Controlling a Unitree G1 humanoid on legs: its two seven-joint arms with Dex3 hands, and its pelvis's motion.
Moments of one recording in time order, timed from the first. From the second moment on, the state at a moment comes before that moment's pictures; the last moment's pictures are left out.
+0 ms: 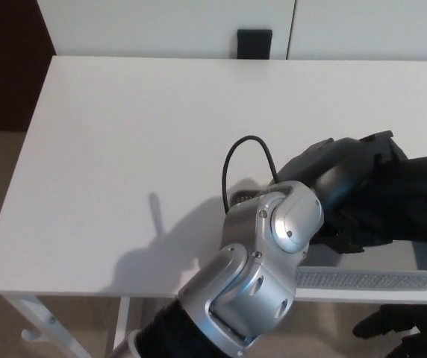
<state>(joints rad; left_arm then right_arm) -0.55 -0.13 -0.64 0.00 0.57 0.67 -0.31 -0.05 -0.41 0.17 0.74 -0.25 -0.24 0.13</state>
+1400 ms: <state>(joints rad) -0.66 0.09 -0.73 -0.21 0.62 0.86 -0.47 -0.07 -0.40 0.17 0.72 -0.27 -0.18 0.13</state>
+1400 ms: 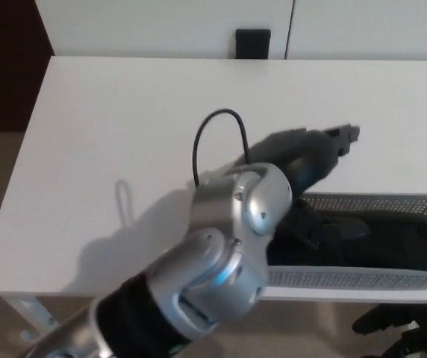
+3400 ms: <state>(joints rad) 0.60 0.40 0.21 0.23 0.19 0.28 -0.69 0.10 -0.38 -0.04 1.21 -0.21 -0.18 0.03</state>
